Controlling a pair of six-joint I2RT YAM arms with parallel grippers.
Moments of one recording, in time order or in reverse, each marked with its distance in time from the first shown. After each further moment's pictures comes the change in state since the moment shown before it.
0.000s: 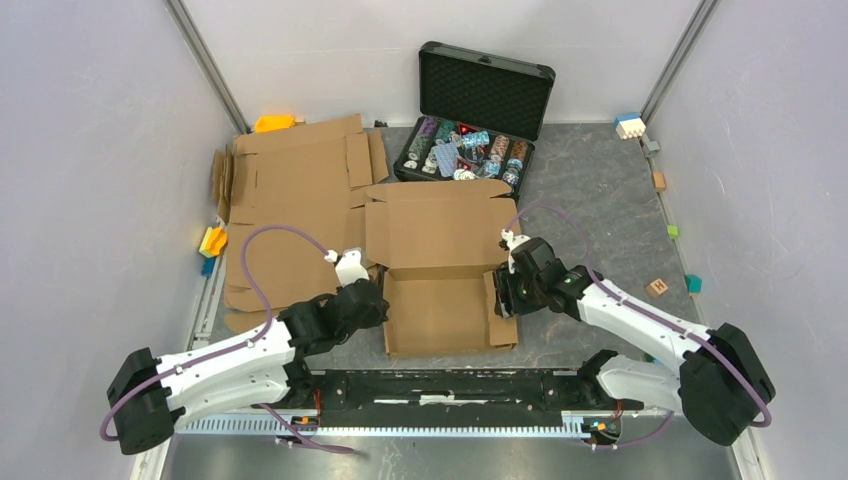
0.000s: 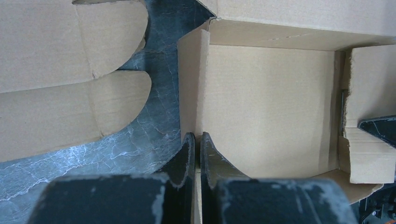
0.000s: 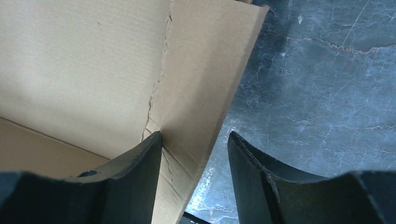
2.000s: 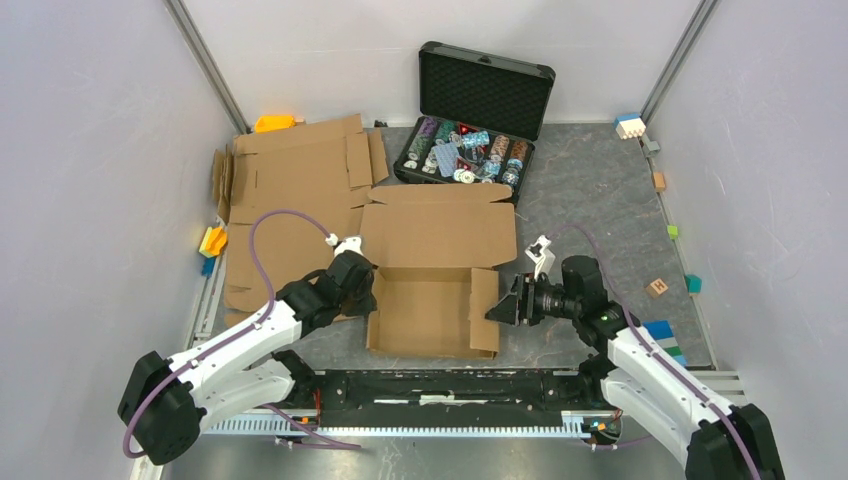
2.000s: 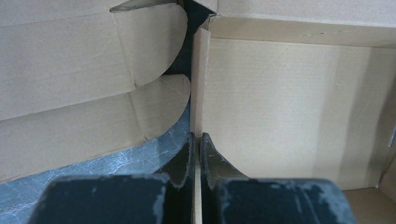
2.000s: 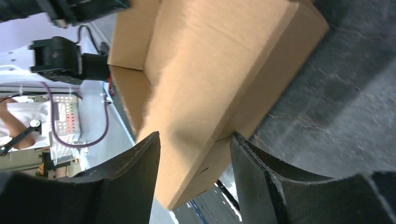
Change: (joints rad) left arm 0.277 0.109 0.098 -0.118 0.257 0.263; right arm -0.235 -0.376 -0.322 0.409 -0.665 0.224
